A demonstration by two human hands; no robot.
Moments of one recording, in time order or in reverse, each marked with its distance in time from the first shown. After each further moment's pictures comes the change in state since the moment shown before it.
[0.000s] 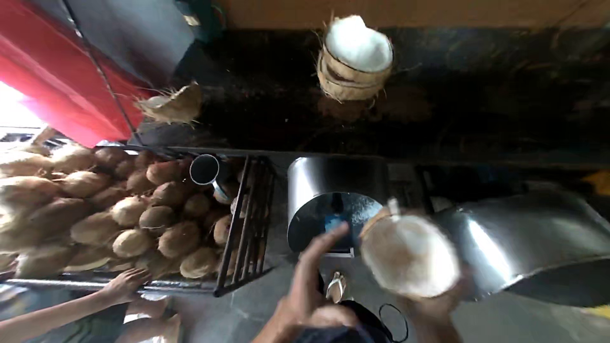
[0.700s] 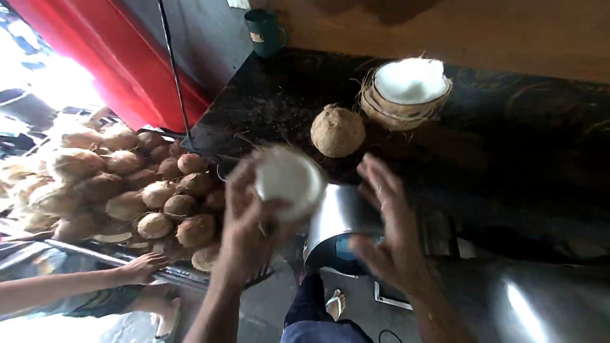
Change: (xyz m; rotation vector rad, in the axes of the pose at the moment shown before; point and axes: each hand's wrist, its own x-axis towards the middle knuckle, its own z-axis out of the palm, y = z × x) left_hand 0.086 0.025 -0.149 0.770 0.198 0.073; right_hand 0.134 0.025 0.117 -1.066 -0.708 -0.542
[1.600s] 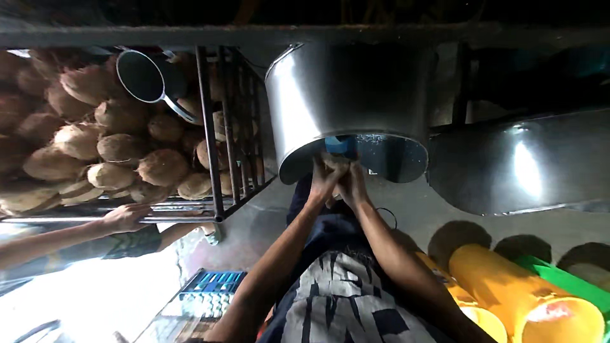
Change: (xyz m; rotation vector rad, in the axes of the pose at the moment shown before) left_hand -0.239 -0.035 0.244 -0.636 -0.392 -1.284; right_hand -0.277 0.166 0.128 1.018 0.673 1.246
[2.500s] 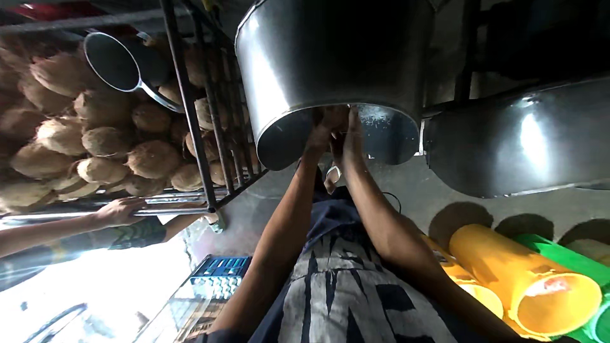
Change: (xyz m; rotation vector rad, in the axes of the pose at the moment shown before) left_hand 0.080 0.026 0.028 -0.035 -0.045 0.141; right_hand 0.046 -0.043 0.047 0.089 0.229 -0.013
